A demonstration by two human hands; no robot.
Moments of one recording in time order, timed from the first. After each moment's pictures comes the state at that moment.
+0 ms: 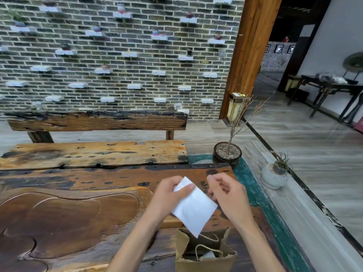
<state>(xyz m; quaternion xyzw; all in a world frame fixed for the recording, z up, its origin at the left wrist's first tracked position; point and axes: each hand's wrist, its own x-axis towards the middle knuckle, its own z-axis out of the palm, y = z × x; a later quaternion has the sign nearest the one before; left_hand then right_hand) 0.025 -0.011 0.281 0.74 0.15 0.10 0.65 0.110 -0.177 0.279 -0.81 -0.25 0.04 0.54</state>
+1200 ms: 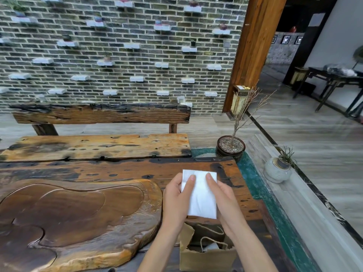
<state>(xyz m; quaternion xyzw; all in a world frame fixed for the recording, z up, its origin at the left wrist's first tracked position) 0.027 -0.040 0.248 0.64 0.21 0.28 0.68 0.087 -0.148 0.256 -0.64 -0.08 0.26 0.72</state>
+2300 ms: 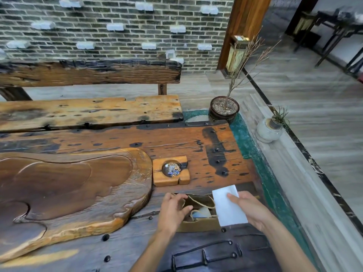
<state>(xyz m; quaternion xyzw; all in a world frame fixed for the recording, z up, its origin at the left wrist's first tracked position) 0.029 -0.050 0.065 0.86 0.26 -0.01 0.44 0.155 -0.258 0.127 -0.77 0.08 0.40 0.50</state>
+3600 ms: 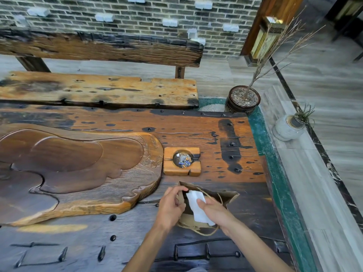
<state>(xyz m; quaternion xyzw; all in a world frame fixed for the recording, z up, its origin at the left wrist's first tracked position) 0.014 -0.026 0.053 0.76 0.31 0.03 0.57 0.110 -0.162 0.081 -0.79 -0.01 0.50 0.35</state>
